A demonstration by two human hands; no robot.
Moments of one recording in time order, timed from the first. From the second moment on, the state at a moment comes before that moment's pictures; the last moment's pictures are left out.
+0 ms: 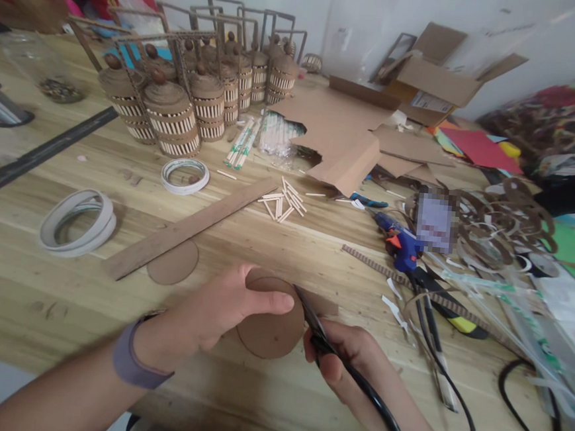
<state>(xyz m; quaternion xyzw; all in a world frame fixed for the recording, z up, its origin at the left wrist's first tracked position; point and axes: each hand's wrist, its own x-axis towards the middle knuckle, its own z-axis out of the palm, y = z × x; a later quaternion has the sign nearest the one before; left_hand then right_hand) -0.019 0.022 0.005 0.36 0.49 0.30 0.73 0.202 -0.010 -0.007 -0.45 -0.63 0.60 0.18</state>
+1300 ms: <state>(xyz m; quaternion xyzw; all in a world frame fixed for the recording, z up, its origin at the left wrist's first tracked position) -0.018 0.021 0.003 0.39 0.49 0.26 0.73 0.201 -0.009 -0.006 -0.46 -0.63 0.60 0.16</state>
